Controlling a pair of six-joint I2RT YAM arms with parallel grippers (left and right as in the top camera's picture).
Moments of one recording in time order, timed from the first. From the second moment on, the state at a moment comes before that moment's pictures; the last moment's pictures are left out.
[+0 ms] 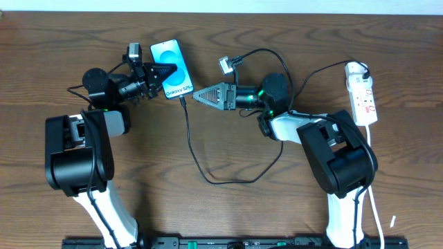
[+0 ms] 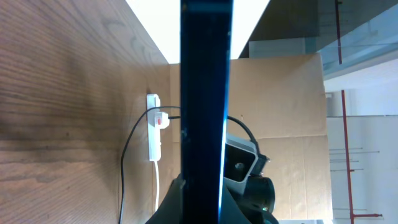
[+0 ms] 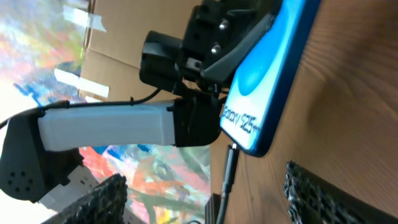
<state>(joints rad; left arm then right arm) 0.17 2.06 0.93 1.26 1.29 -1.62 0.47 2.14 1.07 1.23 -1.11 1.30</state>
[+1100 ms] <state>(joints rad) 0.16 2.06 0.93 1.26 1.29 -1.62 0.54 2.14 1.07 1.06 -1.08 1.21</state>
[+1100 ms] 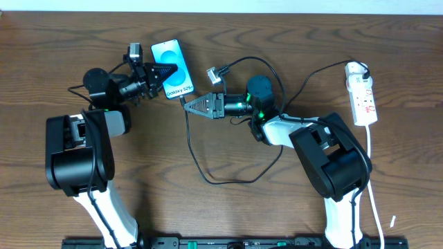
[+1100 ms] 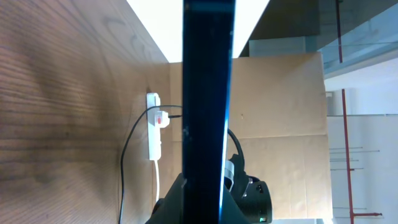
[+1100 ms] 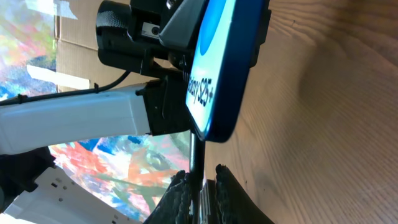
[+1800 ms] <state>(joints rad) 0.15 2.06 0.93 1.26 1.31 -1.61 0.55 2.14 1.07 1.07 -1.08 1.22</state>
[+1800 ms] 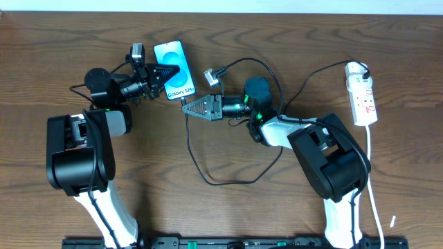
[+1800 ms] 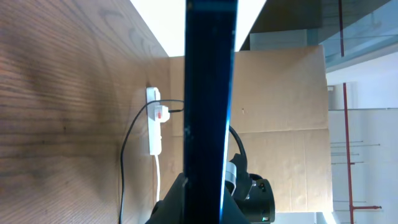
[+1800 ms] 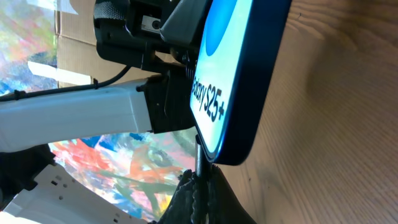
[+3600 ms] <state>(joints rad) 0.13 2.06 0.93 1.26 1.41 -1.54 0.48 2.14 1.07 1.16 -1.32 1.23</state>
